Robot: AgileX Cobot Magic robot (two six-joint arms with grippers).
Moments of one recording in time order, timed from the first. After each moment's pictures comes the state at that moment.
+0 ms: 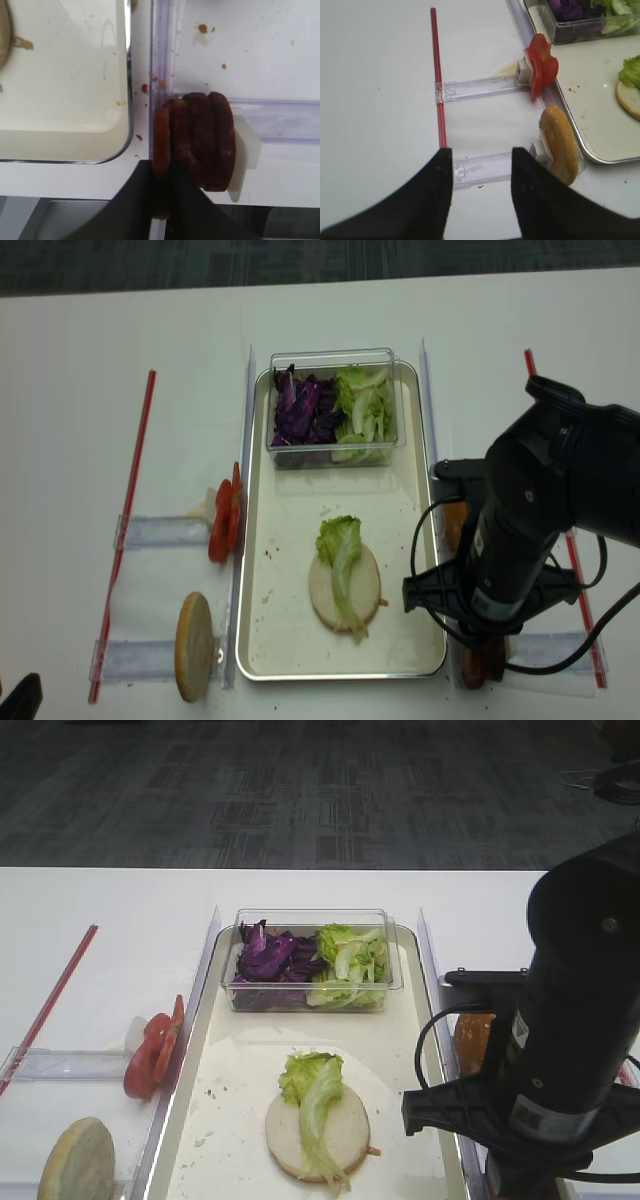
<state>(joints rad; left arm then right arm) -0.11 -0.02 -0.48 0.02 1.18 -0.03 0.66 1.51 -0.78 0.14 0.97 0.56</state>
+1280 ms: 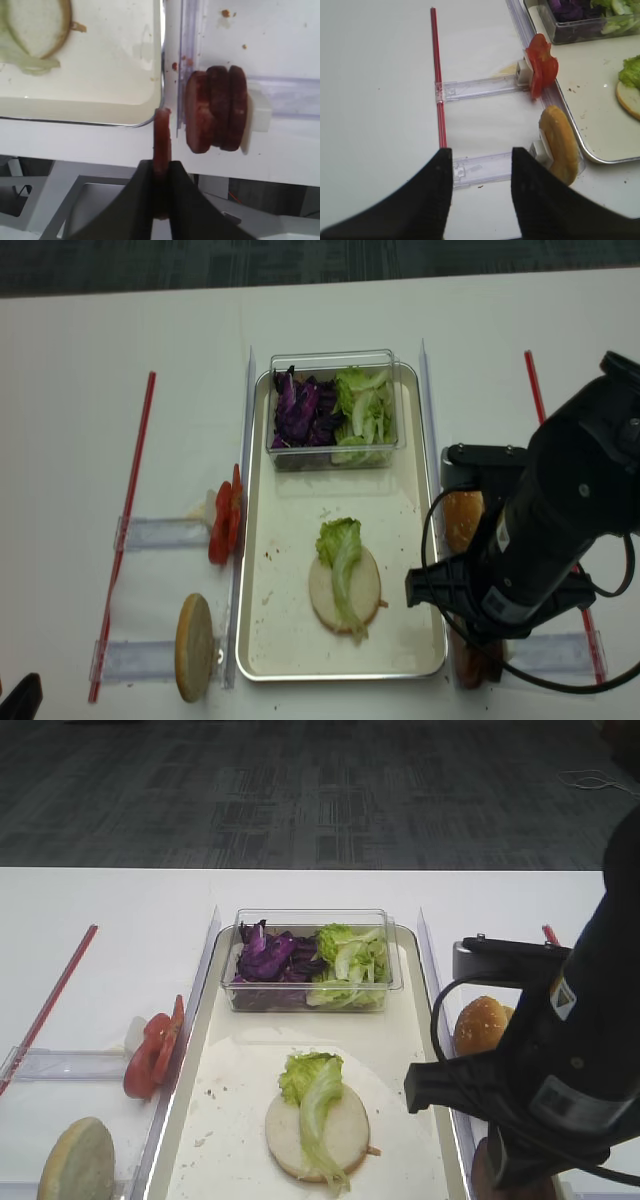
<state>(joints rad) -0.11 -0.02 -0.48 0.02 1.18 -0.03 0.66 1.37 -0.79 0.22 1.02 0.53</state>
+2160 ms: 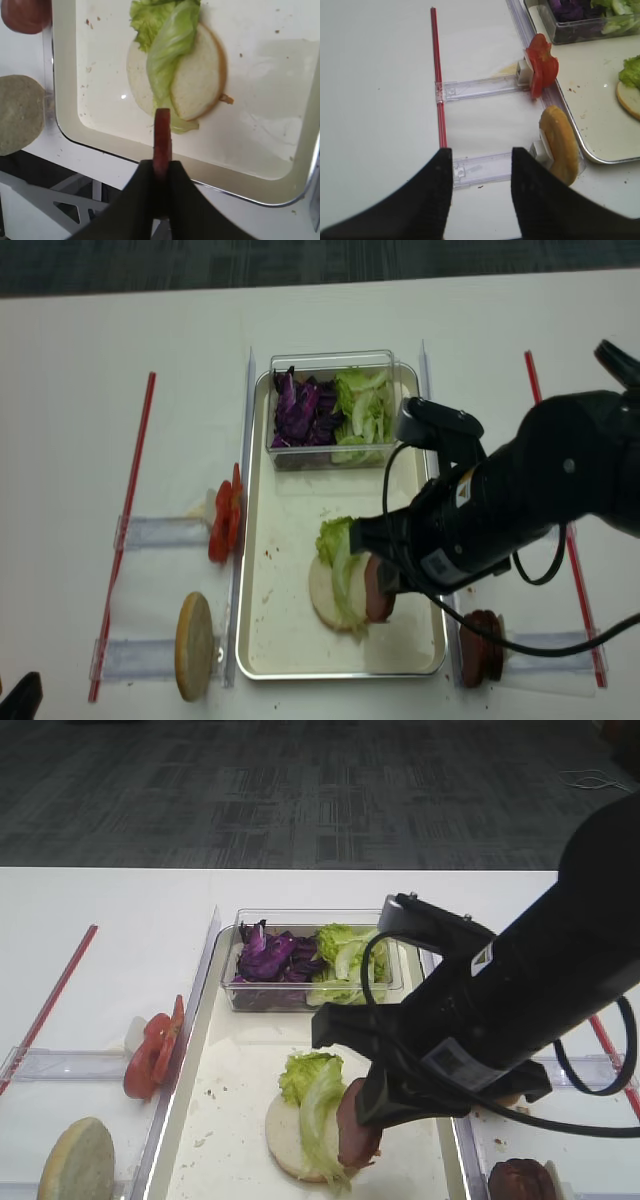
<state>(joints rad) -0.11 -0.02 -0.48 0.02 1.18 -0.03 0.66 1.43 -0.79 0.57 0.69 0.21</state>
